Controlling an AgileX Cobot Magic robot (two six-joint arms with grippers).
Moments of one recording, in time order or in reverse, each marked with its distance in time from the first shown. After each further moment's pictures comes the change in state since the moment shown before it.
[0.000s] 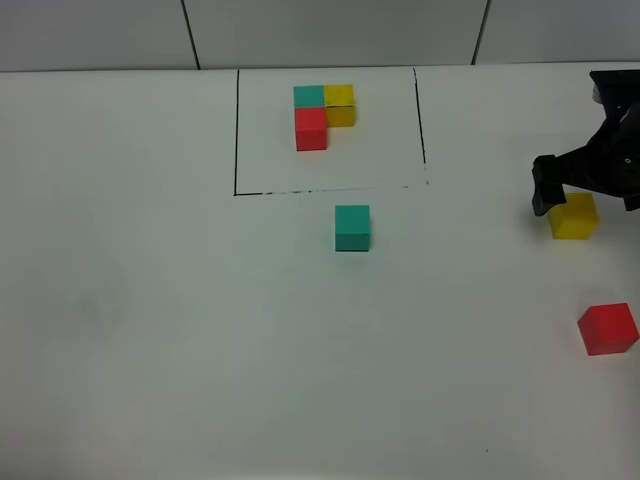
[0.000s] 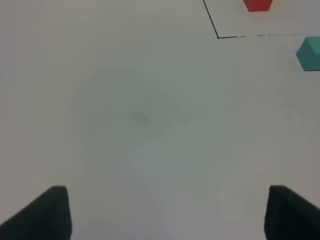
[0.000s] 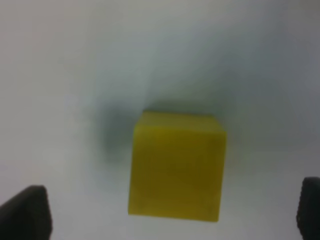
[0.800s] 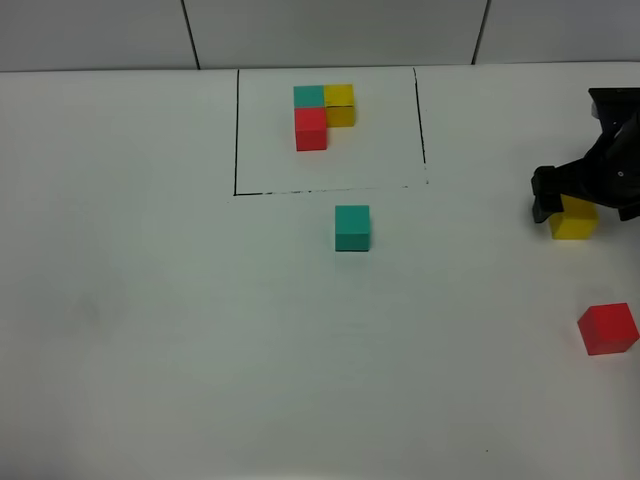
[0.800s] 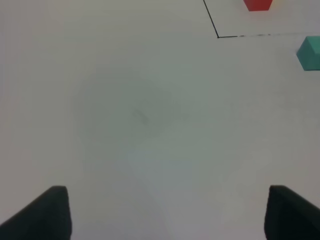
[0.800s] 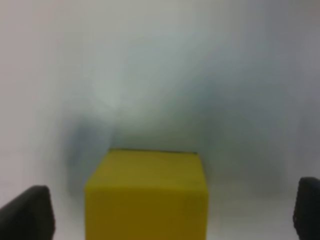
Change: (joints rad) left arm 0.000 0.000 0.002 0.000 0.000 0.000; right arm -0.024 0.086 -0.007 0.015 -0.084 -0.003
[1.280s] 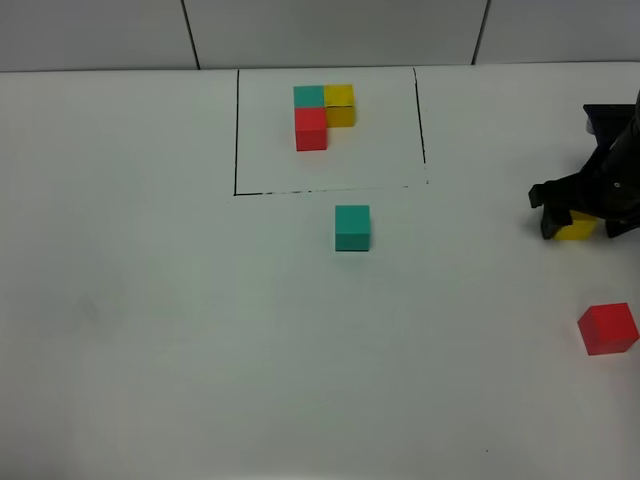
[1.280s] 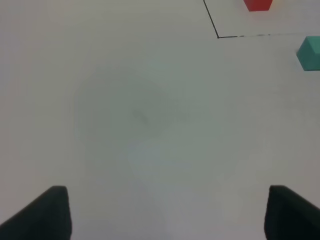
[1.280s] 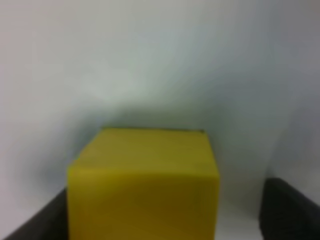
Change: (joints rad) left arm 0.000 0.000 0.000 0.000 0.000 0.000; right arm -0.001 0.025 0.000 0.004 0.049 -0.001
